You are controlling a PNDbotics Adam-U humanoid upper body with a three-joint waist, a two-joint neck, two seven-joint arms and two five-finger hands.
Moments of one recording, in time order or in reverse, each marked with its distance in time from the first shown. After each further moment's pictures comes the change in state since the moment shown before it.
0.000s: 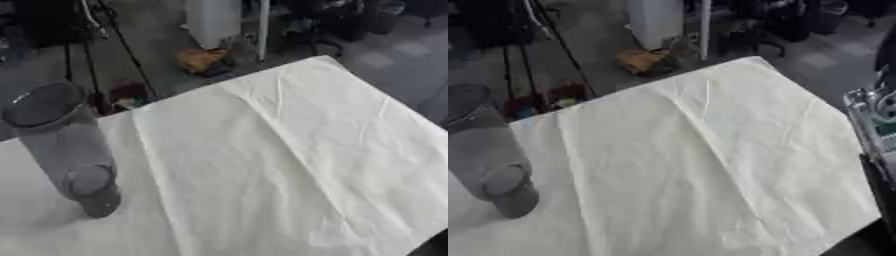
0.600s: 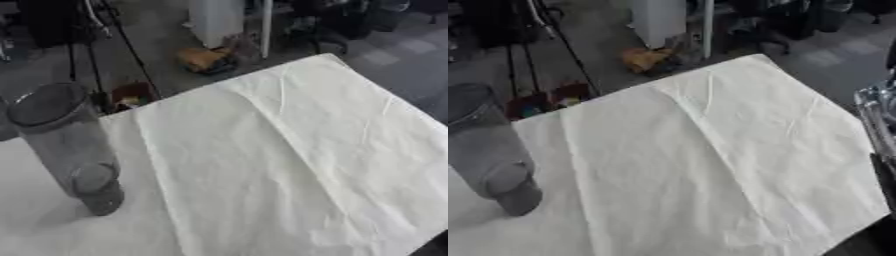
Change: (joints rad) left arm -0.039 -0.017 0.018 0.052 -0.038 -0.009 0.009; right arm 0.000 -0.008 0.000 0.000 0.001 -0.003 0.004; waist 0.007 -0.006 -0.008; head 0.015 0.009
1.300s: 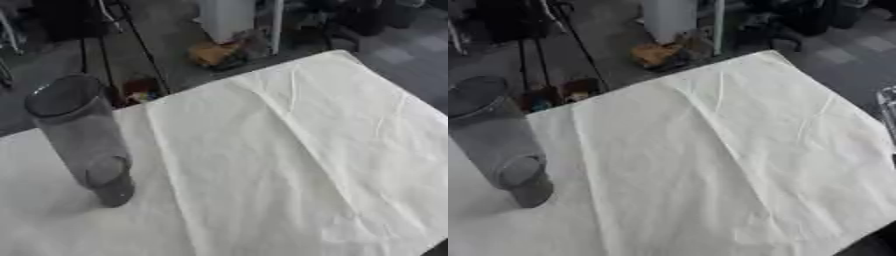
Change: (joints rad) left arm -0.046 -0.002 0.026 0.056 -0.058 -0.010 0.010; right arm 0.007 -0.001 0.000 0.000 0.006 -0.001 0.000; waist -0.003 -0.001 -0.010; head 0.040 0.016
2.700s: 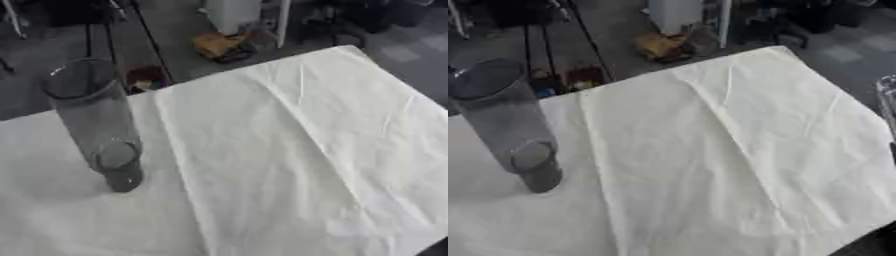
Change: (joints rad) left arm 0.120 0.144 0.079 -0.007 -0.018 -0.006 0.003; right arm 0.018 -0.001 -0.019 0.000 0.031 -0.003 -0.035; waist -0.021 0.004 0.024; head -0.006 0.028
